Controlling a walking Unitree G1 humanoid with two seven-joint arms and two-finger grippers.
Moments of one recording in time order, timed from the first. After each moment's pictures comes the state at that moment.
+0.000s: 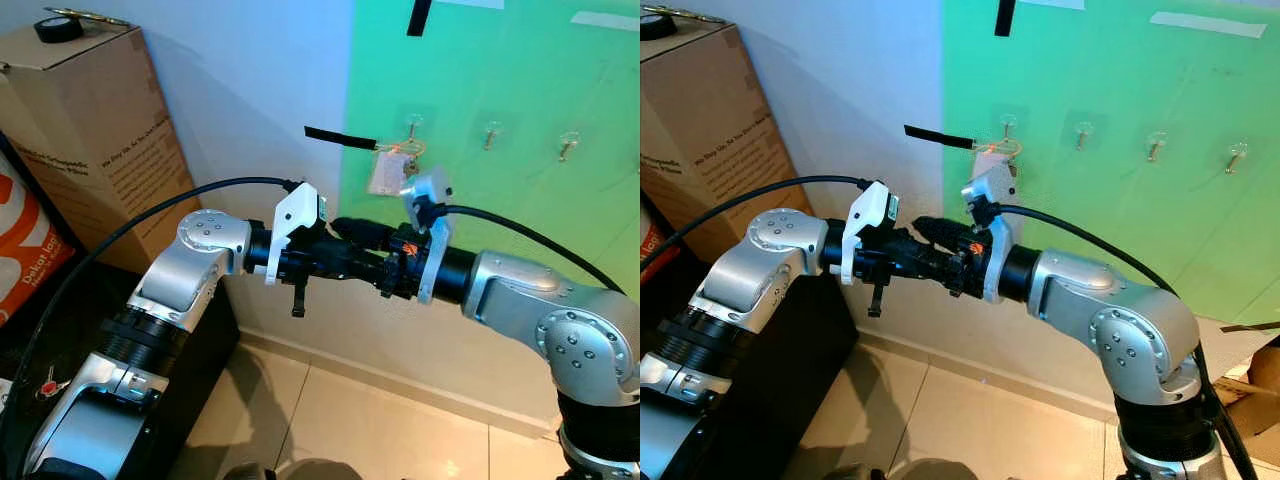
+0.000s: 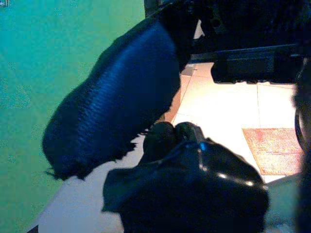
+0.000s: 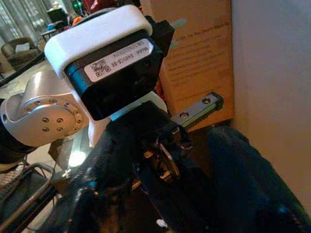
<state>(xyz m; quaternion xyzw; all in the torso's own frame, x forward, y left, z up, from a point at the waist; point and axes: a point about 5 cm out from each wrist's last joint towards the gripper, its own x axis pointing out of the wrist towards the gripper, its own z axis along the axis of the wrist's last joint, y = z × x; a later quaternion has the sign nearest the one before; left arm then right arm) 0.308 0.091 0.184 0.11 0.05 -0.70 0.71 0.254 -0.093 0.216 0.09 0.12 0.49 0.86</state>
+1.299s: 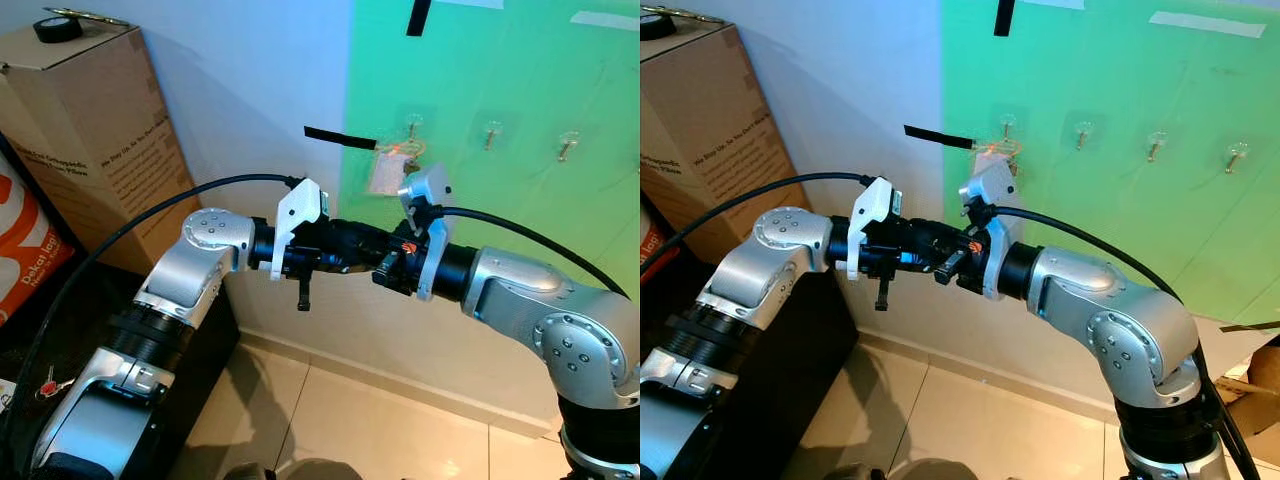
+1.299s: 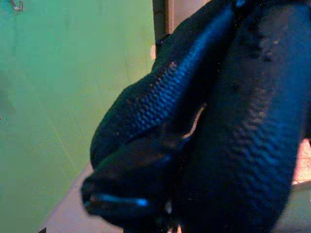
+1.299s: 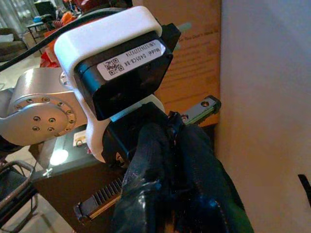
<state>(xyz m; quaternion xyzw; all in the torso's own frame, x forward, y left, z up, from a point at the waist) 0.315 0.087 0.184 0.10 0.04 -0.68 0.72 0.255 -0.093 0.218 0.05 0.10 0.48 0.87</state>
